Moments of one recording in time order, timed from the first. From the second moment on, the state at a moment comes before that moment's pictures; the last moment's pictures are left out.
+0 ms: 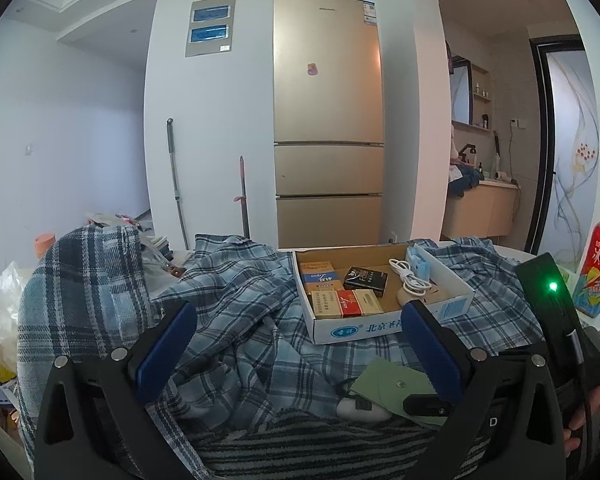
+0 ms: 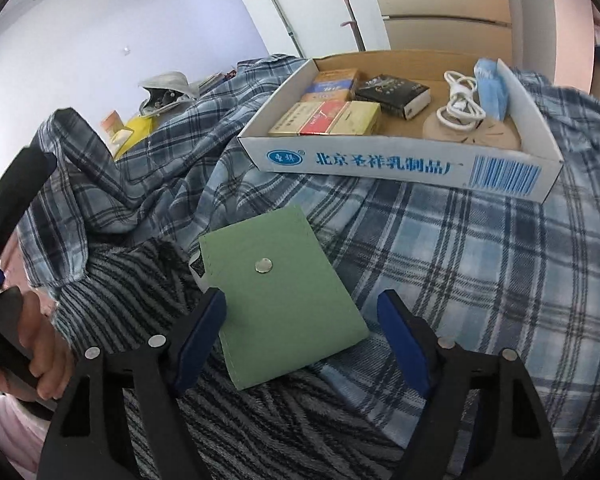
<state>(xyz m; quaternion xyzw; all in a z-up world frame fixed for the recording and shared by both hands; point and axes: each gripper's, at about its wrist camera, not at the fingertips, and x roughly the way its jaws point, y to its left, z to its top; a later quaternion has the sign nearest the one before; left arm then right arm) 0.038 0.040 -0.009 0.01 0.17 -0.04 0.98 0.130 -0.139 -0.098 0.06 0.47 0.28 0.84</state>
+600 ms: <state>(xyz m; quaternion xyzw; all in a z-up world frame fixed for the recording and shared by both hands) 0.046 0.053 -0.012 -0.03 0.19 -0.04 0.98 0.111 -0.126 -0.085 0.02 0.45 0.33 0.83</state>
